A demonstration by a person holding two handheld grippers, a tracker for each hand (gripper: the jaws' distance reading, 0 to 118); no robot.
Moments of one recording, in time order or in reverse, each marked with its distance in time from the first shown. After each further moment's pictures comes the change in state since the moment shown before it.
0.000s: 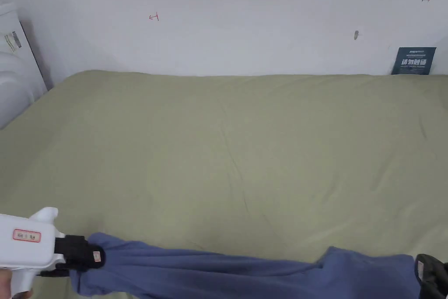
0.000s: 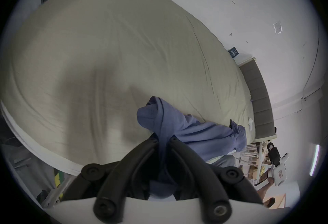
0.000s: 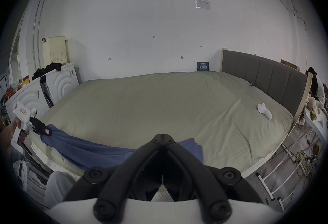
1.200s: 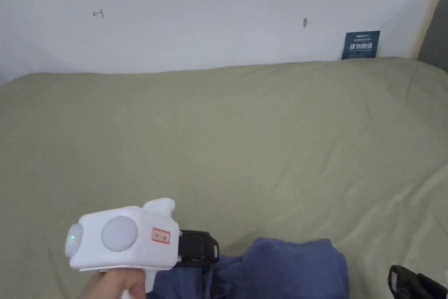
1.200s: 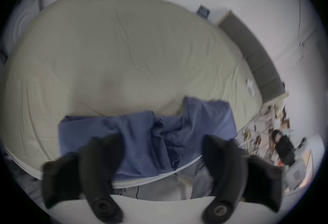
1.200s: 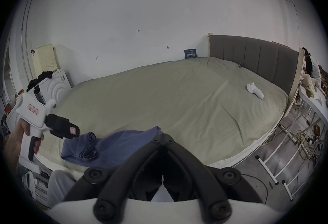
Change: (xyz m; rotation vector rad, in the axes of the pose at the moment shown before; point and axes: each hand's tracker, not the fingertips) left arm 0.218 -0.055 -0.122 -0.052 -0.028 -0.316; right arm 0.055 -0.022 0.013 -0.077 -0.045 -0.121
